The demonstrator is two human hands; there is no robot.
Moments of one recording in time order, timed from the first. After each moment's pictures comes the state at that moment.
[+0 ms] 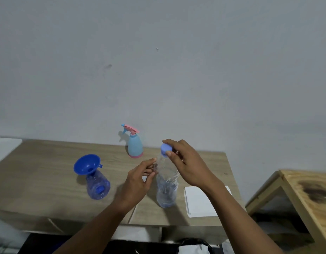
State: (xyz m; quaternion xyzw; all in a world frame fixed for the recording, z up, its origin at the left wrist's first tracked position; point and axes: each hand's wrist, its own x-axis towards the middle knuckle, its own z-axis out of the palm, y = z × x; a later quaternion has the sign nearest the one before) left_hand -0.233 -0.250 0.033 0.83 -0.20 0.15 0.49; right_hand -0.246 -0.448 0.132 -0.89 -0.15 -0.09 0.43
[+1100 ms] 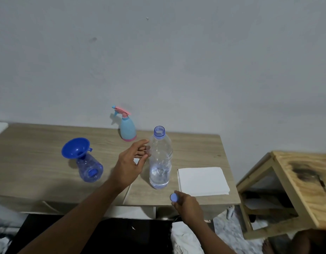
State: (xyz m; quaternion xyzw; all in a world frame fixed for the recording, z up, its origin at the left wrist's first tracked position) left_hand -0.229 -0.254 0.034 0.81 -0.23 0.17 0.51; right_hand -0.325 -0.477 -0.100 -0.91 0.15 0.15 0.35
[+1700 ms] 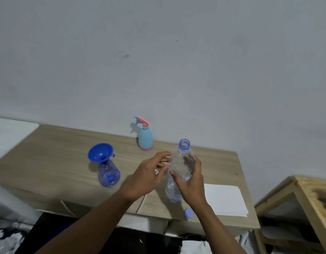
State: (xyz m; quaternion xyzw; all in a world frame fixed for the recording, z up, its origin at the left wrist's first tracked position) left_hand -0.231 -0.245 0.048 0.83 -0.25 0.11 0.49; right_hand -0.264 -0.420 0.028 -0.79 -0.01 -0.16 0.59
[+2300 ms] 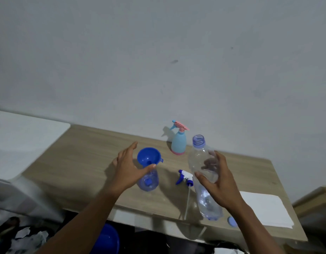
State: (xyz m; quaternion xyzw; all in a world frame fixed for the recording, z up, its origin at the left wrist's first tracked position) left_hand -0.204 -0.021 0.033 0.91 0.03 0.11 0.40; right_hand -0.259 -0.325 0.077 -0.85 -0.11 -0.13 0.51
